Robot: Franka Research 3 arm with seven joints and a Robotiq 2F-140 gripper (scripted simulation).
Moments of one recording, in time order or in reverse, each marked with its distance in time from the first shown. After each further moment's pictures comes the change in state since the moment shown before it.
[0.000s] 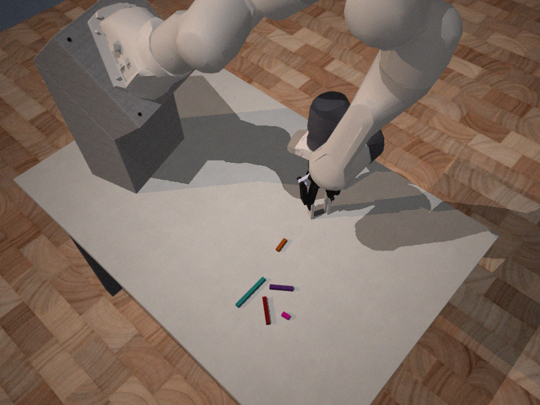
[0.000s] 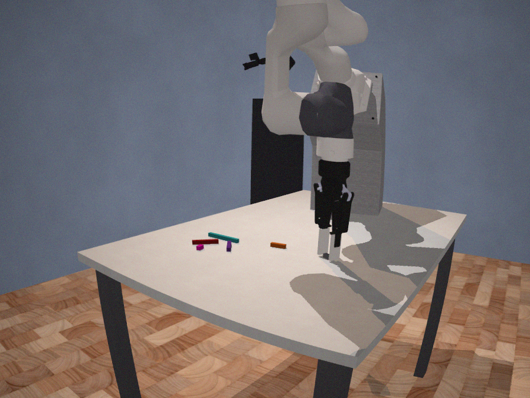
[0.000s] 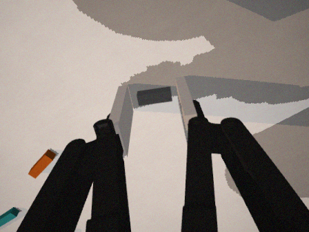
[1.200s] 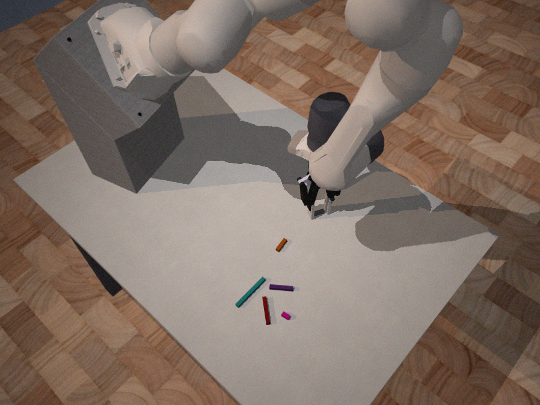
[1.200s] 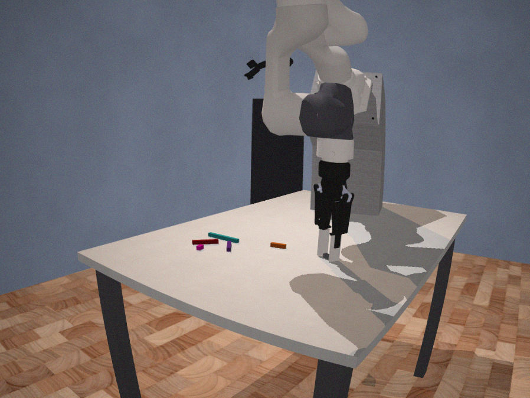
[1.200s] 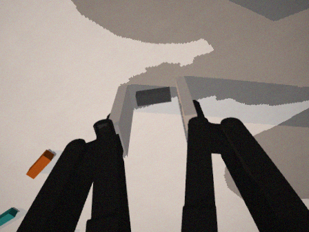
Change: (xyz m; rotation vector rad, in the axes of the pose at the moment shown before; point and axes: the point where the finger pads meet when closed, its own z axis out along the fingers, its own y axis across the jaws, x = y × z) arm -0.001 0.001 0.002 -0.001 -0.004 -0.002
